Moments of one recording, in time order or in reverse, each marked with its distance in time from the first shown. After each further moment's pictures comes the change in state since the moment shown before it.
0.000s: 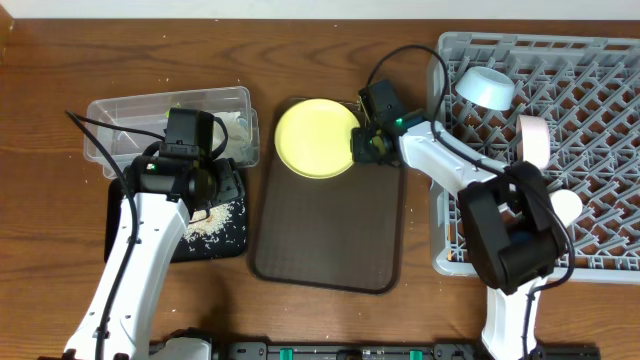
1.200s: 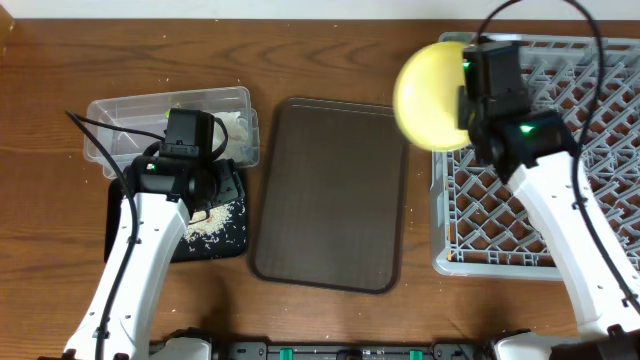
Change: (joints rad) left arm 0.000 0.000 0.000 -0.008 0.000 0.000; right arm -0.190 -0.581 0.005 -0.256 0.644 -0.259
